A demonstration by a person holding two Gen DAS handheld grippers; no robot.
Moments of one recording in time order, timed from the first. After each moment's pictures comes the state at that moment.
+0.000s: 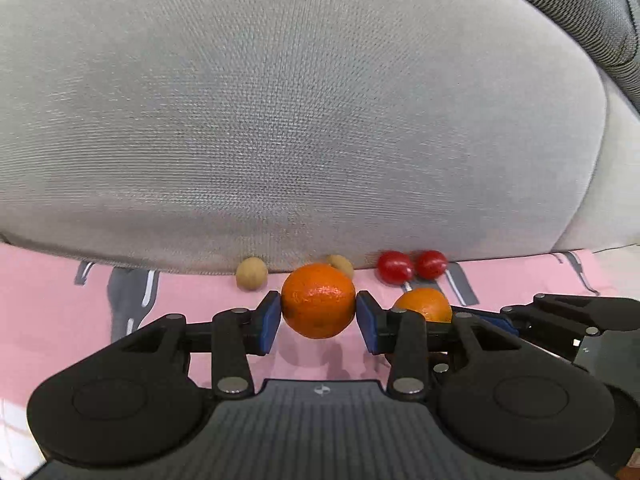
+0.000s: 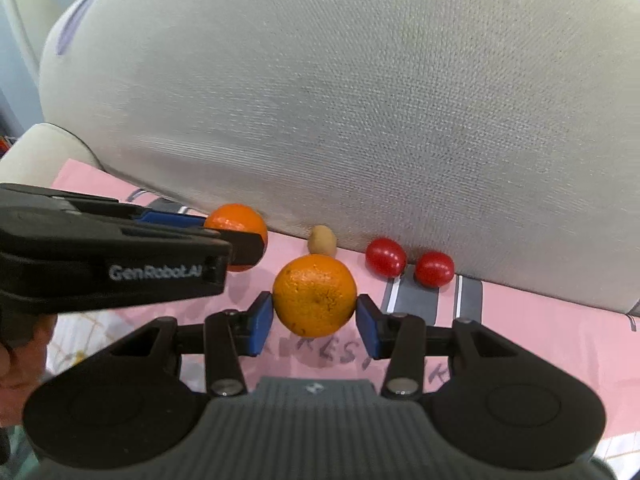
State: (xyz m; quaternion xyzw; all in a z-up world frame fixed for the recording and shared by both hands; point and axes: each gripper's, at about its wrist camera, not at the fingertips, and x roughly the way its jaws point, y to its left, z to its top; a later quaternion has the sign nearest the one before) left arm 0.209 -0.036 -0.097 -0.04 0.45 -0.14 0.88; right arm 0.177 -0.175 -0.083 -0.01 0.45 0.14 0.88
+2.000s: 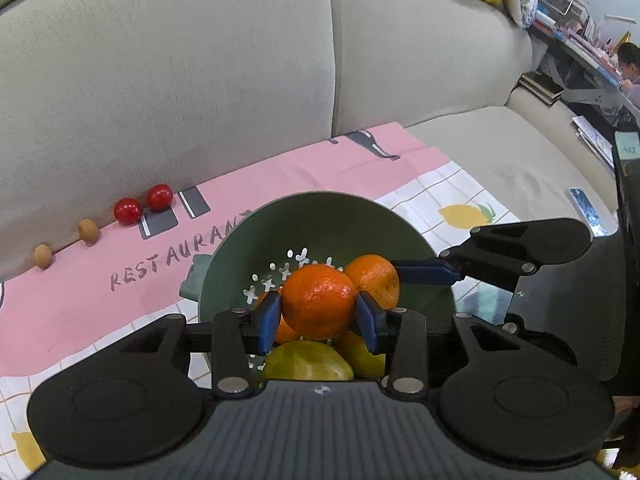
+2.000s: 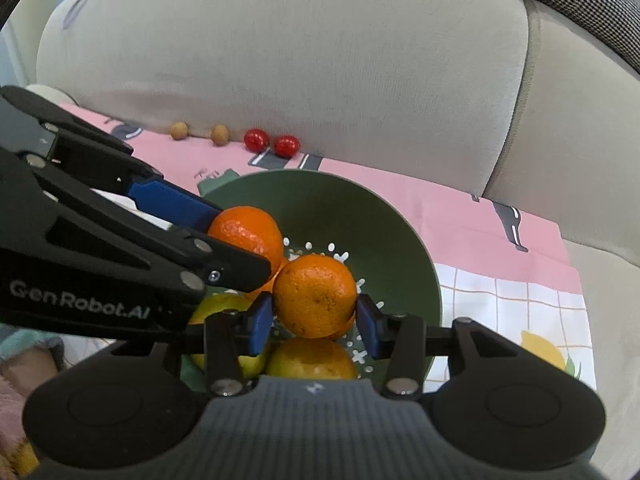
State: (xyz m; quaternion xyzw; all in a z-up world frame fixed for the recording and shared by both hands) left arm 0.073 -0.188 -0.066 0.09 0.45 -0.34 0.82; right arm 0.016 -0.295 -0.070 -0.06 0.45 0.07 0.89
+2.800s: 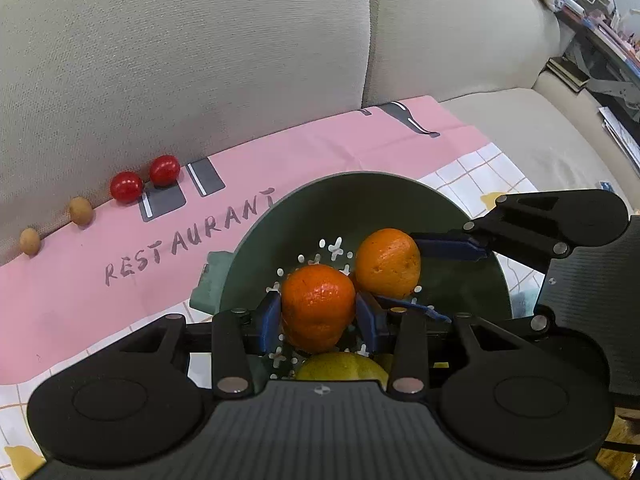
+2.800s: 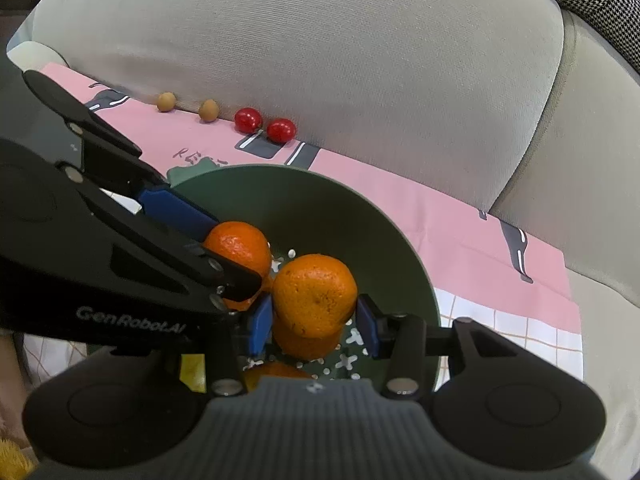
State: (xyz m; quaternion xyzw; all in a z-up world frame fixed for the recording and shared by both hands) left arm 0.111 -0.192 -0.100 0.09 0.49 -0.32 0.80; right arm 0.054 -0.291 -0.089 -0.11 0.47 0.08 0.87
